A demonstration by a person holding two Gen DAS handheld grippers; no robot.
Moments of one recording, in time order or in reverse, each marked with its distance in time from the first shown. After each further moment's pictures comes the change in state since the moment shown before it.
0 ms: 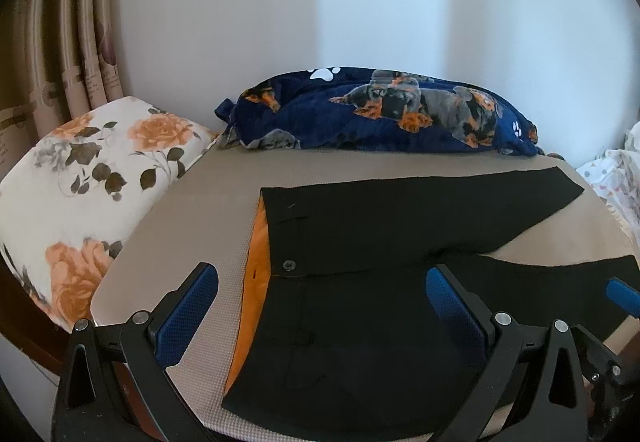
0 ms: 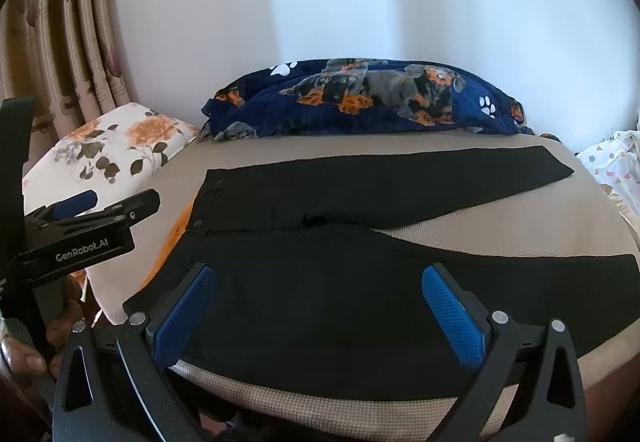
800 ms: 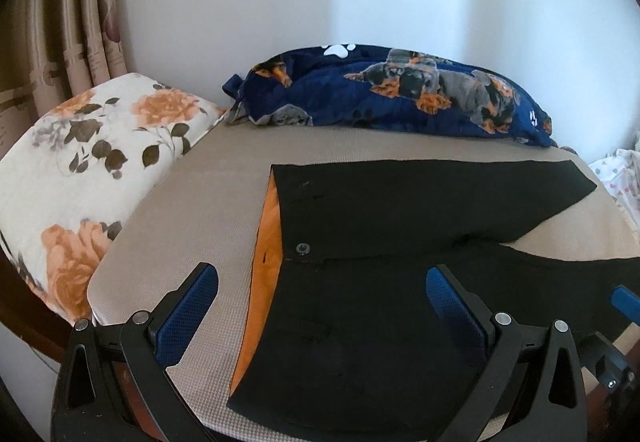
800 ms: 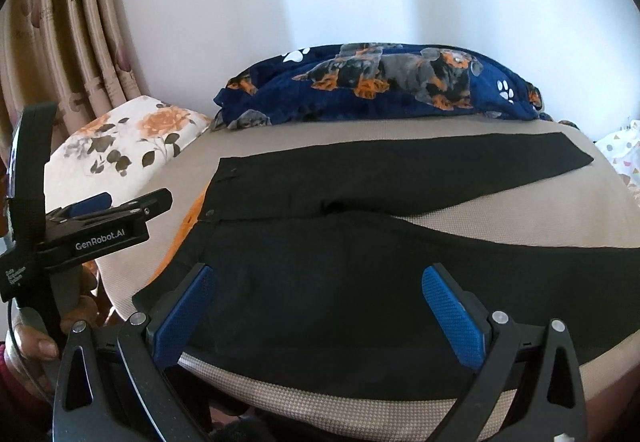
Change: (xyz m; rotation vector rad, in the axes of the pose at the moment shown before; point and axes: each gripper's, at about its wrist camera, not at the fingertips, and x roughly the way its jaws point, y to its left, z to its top) left arm 0.028 0.019 -0.005 -0.030 0.078 0.019; right arm 0.017 0.000 -0.007 0.018 0.037 0.064
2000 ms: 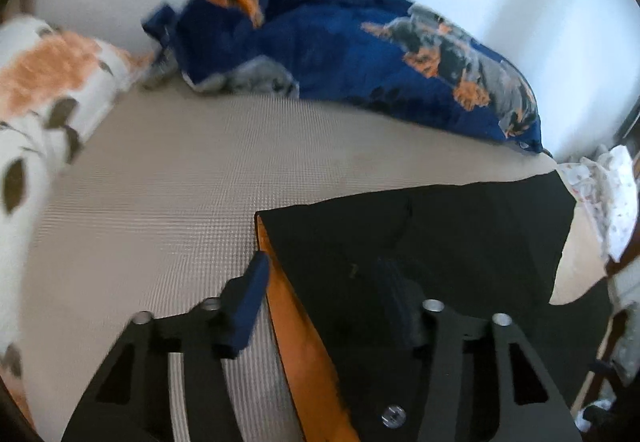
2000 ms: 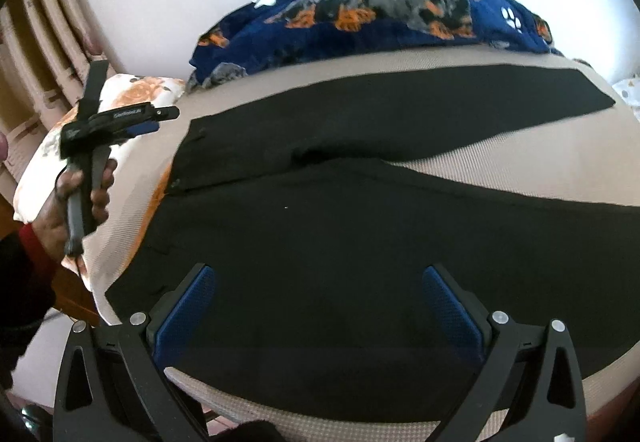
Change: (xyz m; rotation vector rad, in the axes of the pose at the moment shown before) left arm 0.240 0.109 0.110 -0.018 0.260 -0.360; right arm 0.074 -0.036 -0.002 0.099 0.208 0.023
